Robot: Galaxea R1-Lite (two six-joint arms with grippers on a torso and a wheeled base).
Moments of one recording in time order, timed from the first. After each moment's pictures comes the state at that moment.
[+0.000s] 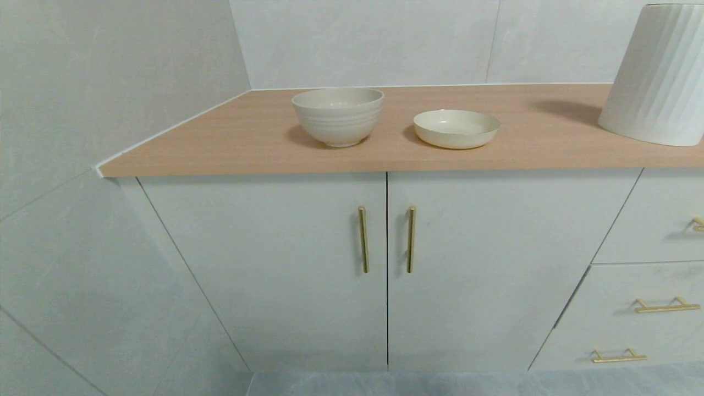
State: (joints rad) left arm 0.01 0.00 0.00 0.00 0.04 0.00; right arm 0.00 0.00 0.00 0.00 -0.05 0.00
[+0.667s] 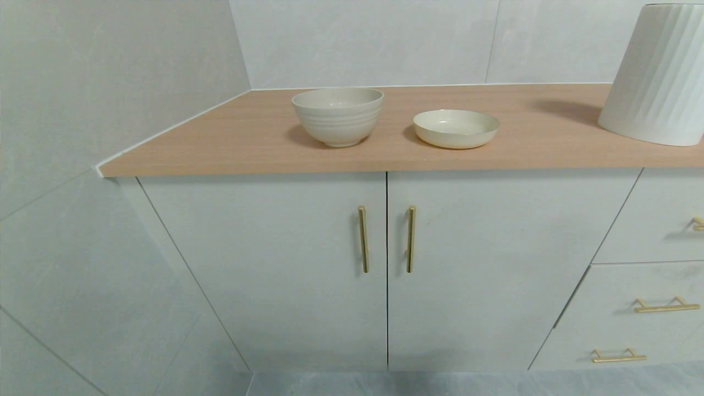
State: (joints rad) left arm 0.01 0.00 0.00 0.00 0.04 0.00; right arm 0.16 0.52 -0.32 -0.06 0.25 0.09
